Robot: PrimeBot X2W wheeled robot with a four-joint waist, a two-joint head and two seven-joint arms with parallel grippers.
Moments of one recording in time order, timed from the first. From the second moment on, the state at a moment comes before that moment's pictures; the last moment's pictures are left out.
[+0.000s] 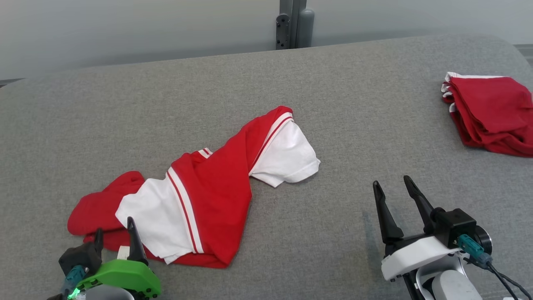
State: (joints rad) left arm -0.06 0.18 -0.18 0.33 -0.50 0.25 -0.18; right arm -0.07 -0.05 0.10 0.20 0.15 0.13 -0.26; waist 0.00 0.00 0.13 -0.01
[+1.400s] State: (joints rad) left arm -0.50 0.23 -0.22 0.49 -0.46 0.23 -0.17; right arm -0.13 -0.05 0.11 0.19 0.15 0.13 -0.26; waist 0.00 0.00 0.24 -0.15
